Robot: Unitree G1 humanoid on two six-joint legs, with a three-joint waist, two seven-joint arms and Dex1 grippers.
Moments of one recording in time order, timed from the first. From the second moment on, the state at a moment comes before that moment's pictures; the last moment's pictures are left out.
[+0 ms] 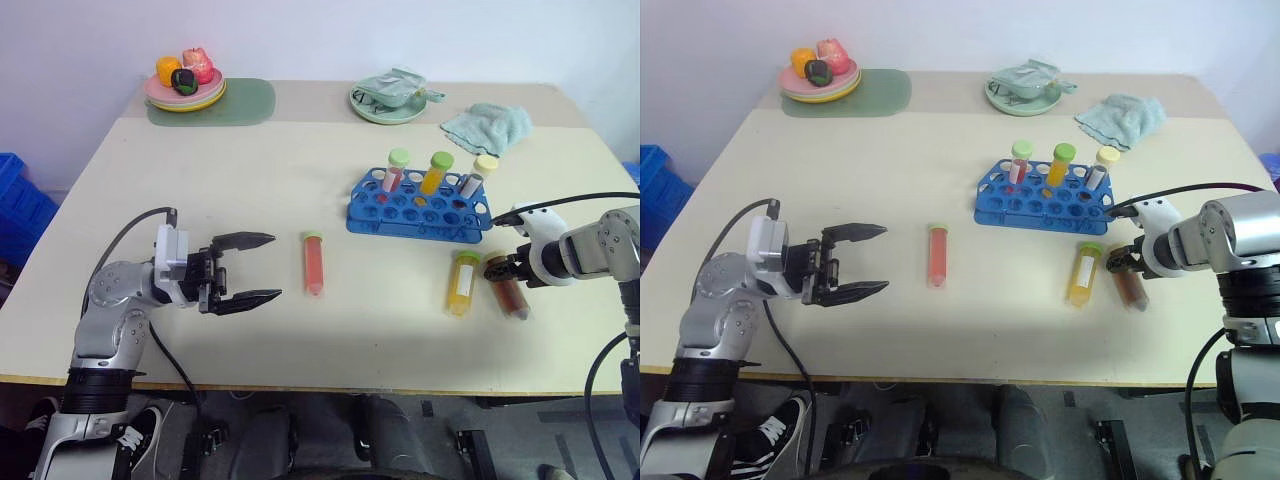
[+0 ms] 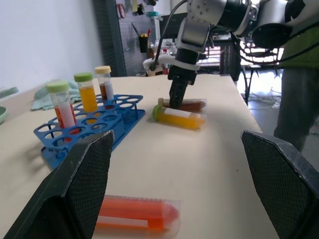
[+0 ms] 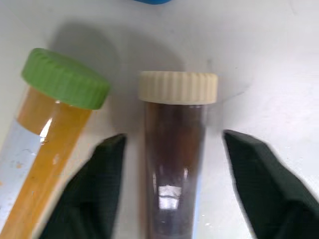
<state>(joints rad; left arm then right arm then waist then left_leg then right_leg) -0.27 0.55 0.10 -0.02 -0.62 0.02 -1.39 -0.72 -0.96 0.07 0.14 0.58 1.61 0.33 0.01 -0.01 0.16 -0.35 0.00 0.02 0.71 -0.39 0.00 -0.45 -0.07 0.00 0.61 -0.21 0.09</state>
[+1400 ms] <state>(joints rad) -0.28 0.56 0.10 -0.02 -0.62 0.04 -1.39 -0.71 -1.03 -0.03 0.07 0.54 1.61 0.43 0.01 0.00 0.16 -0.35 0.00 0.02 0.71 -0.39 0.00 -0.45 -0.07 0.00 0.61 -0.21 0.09</state>
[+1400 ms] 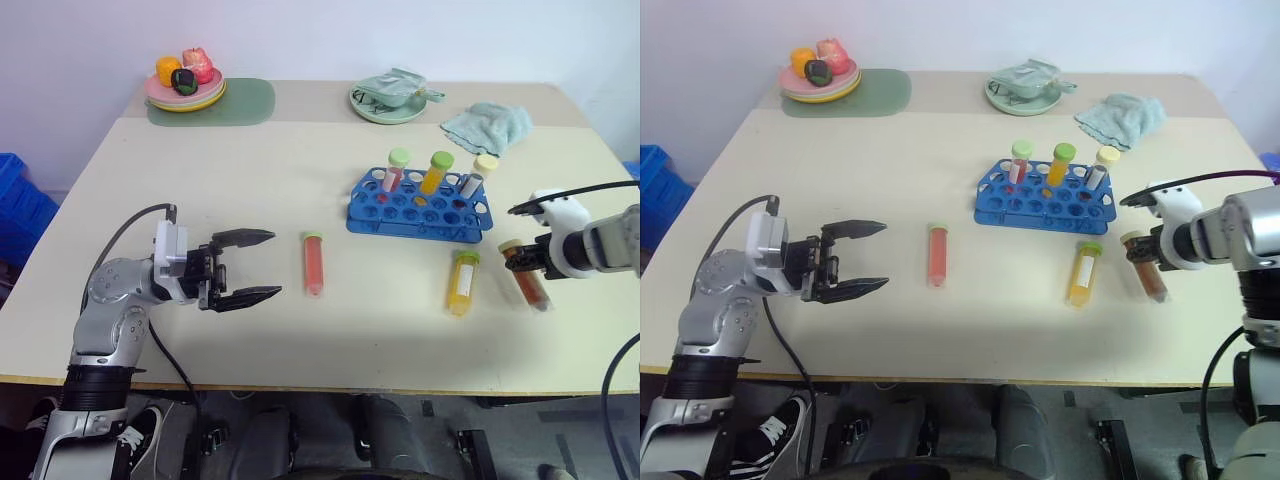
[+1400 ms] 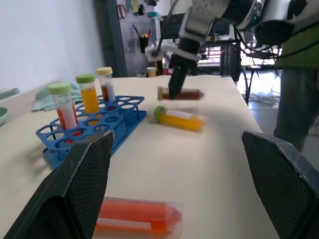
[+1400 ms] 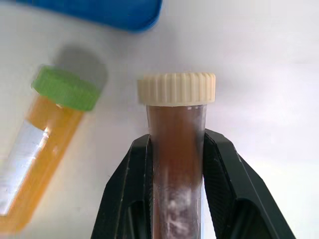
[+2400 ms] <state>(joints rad) -0.54 0.56 0.11 0.32 -0.60 0.03 -1.46 -0.40 -0.09 -0.53 -0.48 0.45 0.60 0.16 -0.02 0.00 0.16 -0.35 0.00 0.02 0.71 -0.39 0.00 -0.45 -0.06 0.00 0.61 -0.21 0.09</state>
